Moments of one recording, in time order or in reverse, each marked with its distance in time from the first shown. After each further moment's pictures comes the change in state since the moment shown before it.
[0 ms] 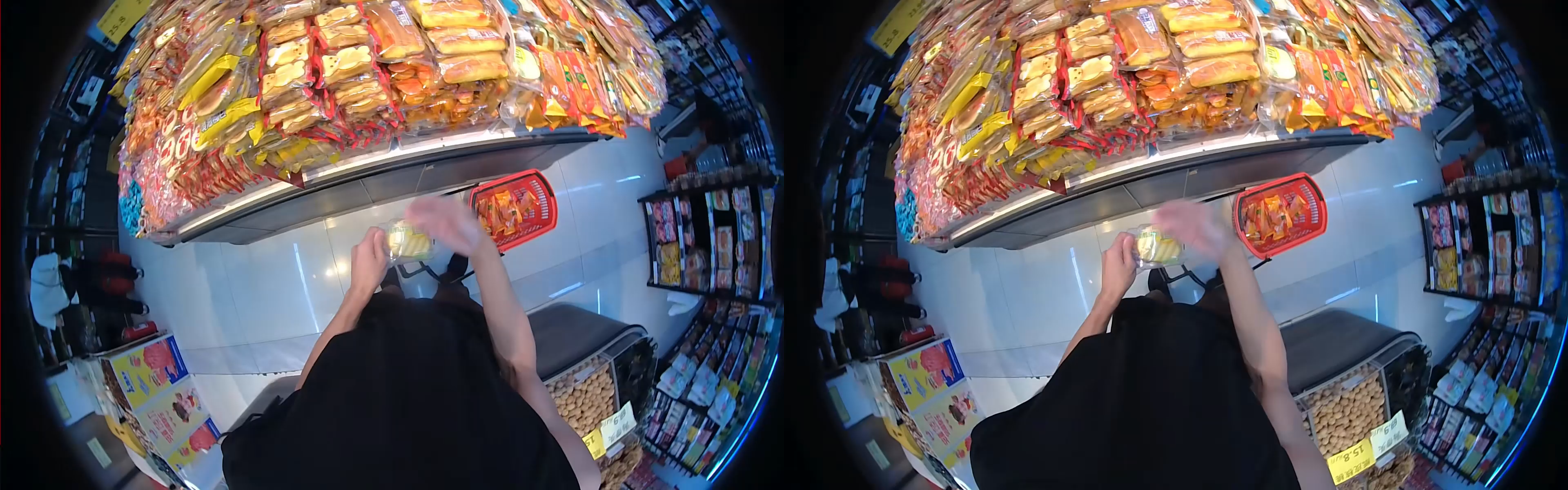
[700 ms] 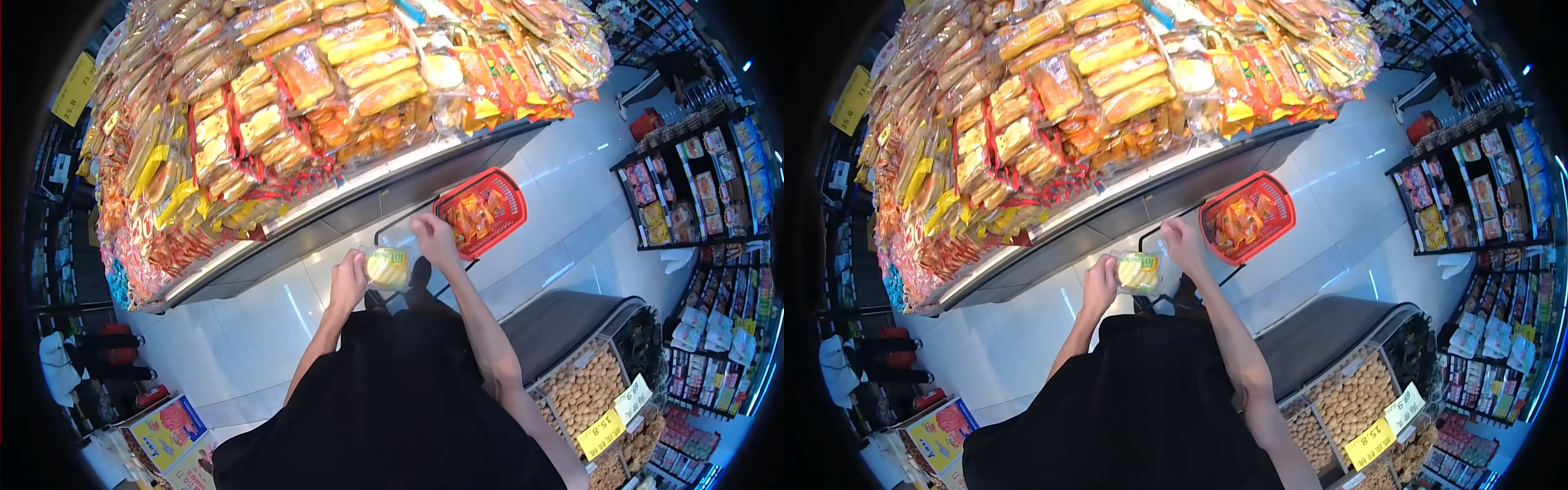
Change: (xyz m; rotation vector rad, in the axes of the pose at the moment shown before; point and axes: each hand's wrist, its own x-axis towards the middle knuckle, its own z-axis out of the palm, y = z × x) left_hand 0.037 0.028 0.034 0.063 -0.265 0.034; right_hand -0.019 -0.011 -0.070 -1.160 0.632 -0.390
